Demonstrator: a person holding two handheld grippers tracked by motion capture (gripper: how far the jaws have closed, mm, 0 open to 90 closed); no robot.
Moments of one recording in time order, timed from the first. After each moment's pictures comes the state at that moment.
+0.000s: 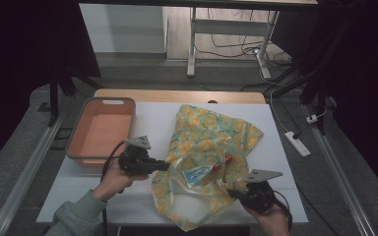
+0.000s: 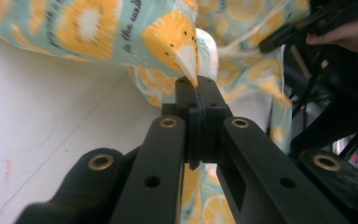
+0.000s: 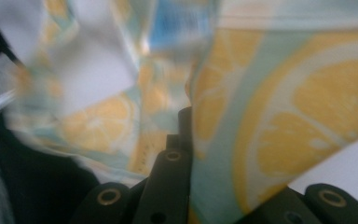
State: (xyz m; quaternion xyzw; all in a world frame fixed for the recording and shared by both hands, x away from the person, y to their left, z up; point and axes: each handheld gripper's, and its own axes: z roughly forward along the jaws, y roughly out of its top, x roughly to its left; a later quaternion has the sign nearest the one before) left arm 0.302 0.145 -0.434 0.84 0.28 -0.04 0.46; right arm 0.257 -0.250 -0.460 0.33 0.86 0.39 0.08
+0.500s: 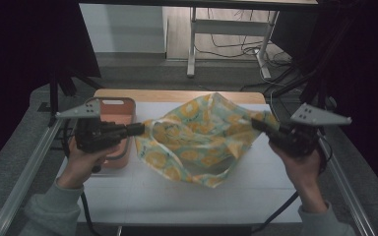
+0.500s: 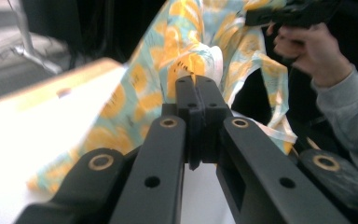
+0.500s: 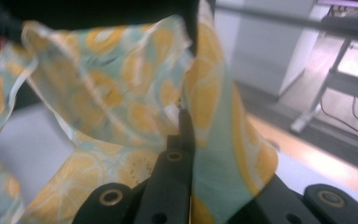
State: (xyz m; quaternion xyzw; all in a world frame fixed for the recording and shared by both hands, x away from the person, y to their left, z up) left arm 0.285 0.207 -0.319 0.74 0.27 0.06 0.61; right arm 0.306 -0.268 -0.285 0.28 0.76 0.54 0.23
